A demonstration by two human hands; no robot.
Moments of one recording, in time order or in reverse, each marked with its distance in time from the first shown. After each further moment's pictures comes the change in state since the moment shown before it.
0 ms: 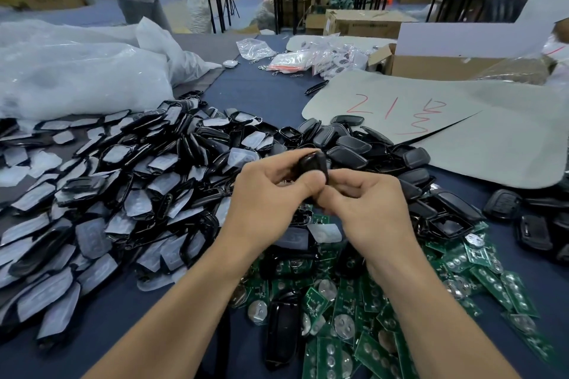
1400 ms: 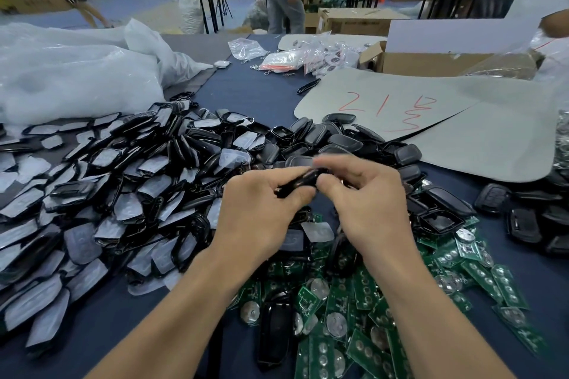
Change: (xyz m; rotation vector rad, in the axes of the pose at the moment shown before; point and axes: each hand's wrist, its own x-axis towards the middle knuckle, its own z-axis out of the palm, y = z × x) left_hand -0.009 -0.001 0.002 0.339 0.036 0.099; right_hand 0.004 0.000 -0.004 -0.023 0.154 -0.064
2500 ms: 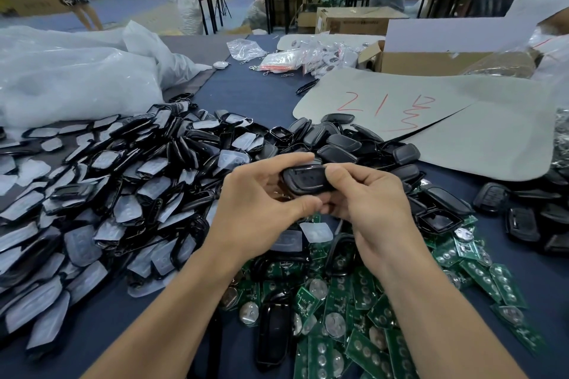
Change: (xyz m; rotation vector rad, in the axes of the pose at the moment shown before) left_hand 0.003 0.000 -0.008 -0.286 -0.107 0.021; right_hand 0.001 -0.007 -0.001 0.428 -0.091 0.297
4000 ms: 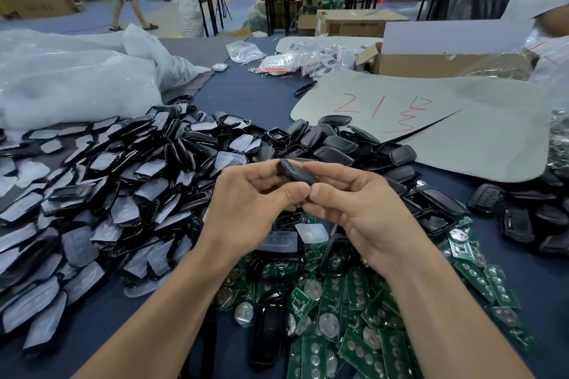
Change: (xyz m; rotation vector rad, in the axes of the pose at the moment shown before) left_hand 0.001 0.004 0.000 -0.198 -0.018 -0.006; right_hand 0.005 -0.001 -0.015 0.122 -0.251 0.098
